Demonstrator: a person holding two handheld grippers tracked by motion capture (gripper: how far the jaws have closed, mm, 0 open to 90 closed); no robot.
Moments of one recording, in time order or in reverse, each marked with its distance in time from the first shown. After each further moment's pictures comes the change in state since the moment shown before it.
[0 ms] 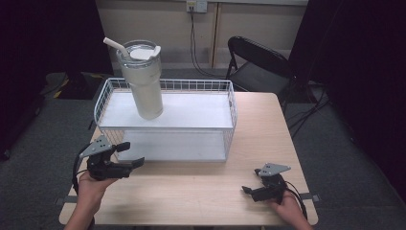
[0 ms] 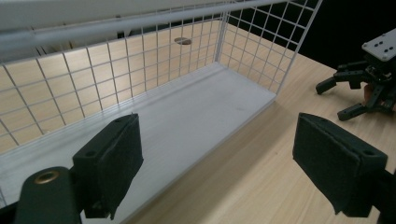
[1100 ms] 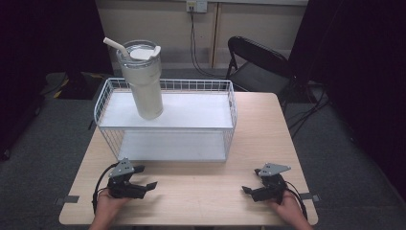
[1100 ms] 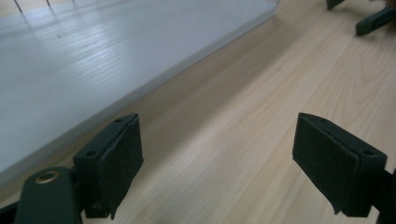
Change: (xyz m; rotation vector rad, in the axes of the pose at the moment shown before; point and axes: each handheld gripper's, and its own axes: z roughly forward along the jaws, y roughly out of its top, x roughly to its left) left arm -0.014 -0.077 0.050 0.174 -0.065 0.033; right arm 0.000 0.000 0.000 0.000 0.000 0.000
